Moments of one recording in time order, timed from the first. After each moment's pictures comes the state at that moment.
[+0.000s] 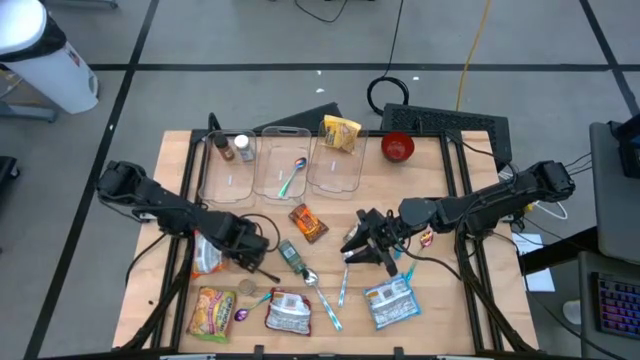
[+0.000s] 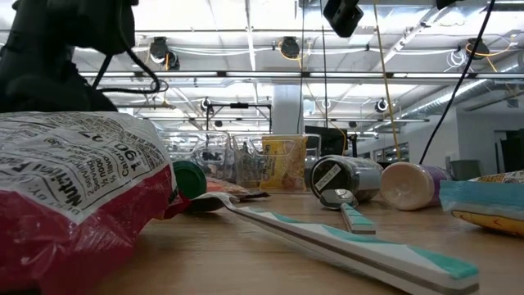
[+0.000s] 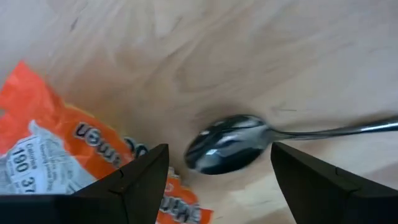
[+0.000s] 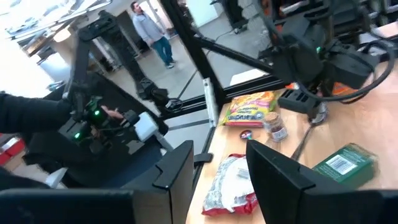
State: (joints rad) left arm -0.32 1.45 0.76 -0.94 0.16 -1.30; right arm 0.23 1.30 0.80 0.39 -0.20 0.49
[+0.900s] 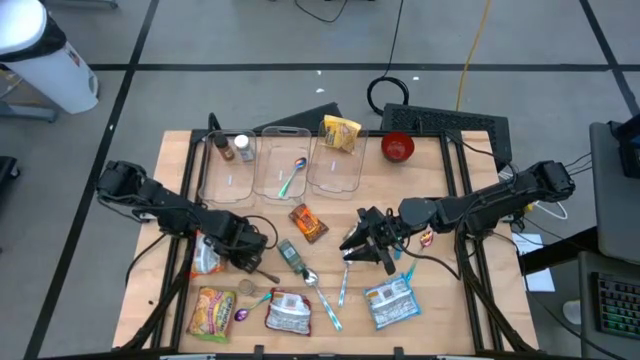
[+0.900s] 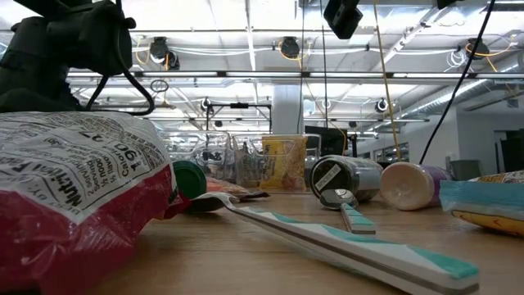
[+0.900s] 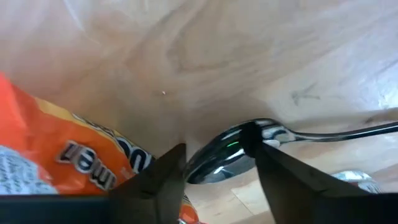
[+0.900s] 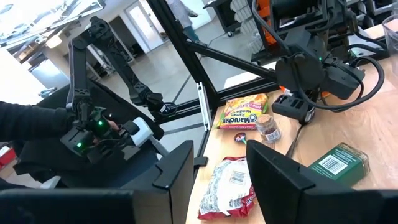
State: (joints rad) left arm -0.29 1.45 0.65 -0.75 0.28 -1.30; right arm 0.23 1.30 0.80 0.39 -0.18 0.50
